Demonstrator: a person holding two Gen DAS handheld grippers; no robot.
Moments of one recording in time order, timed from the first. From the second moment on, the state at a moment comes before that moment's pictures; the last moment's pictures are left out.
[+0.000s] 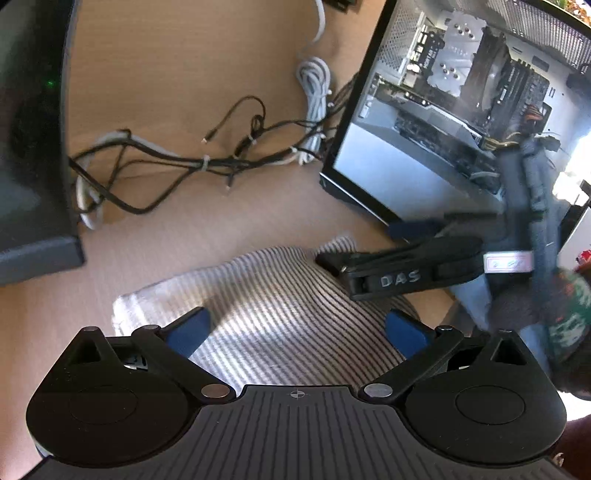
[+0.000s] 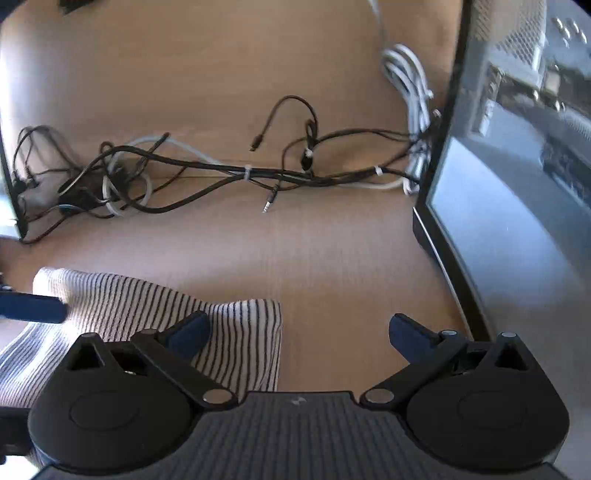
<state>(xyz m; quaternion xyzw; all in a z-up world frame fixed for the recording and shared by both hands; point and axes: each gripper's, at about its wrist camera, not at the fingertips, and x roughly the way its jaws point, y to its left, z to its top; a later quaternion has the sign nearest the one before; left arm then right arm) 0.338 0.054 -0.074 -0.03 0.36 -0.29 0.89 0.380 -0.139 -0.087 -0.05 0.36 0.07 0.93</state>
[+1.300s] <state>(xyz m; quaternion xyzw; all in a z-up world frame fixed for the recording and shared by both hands) 0.280 0.083 -0.100 -0.07 0.41 -0.19 0.89 0.283 -0.155 -0.078 -0.07 0.31 0.07 0.94</state>
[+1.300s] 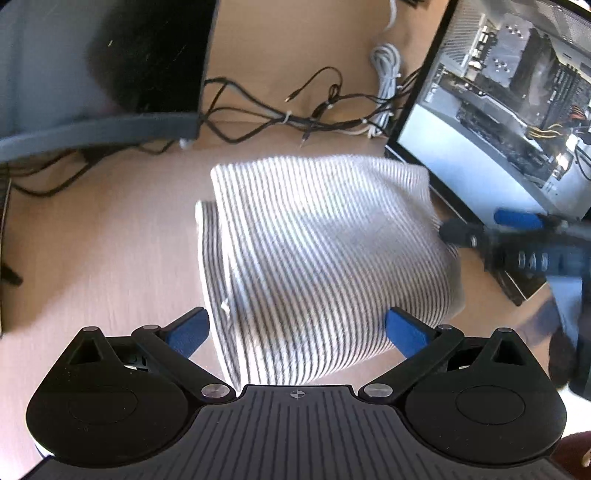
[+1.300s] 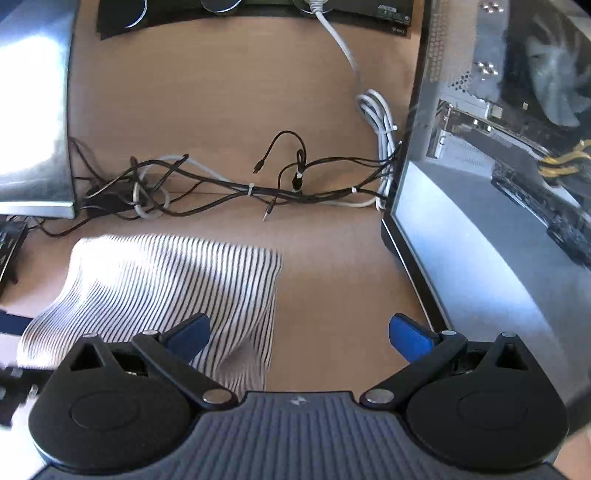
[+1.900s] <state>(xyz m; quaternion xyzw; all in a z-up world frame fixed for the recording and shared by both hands) 0.293 0.052 -0.040 -0.05 0.28 -0.31 0.91 0.313 -0.181 -0.079 -0.04 0.32 0.09 0.94</state>
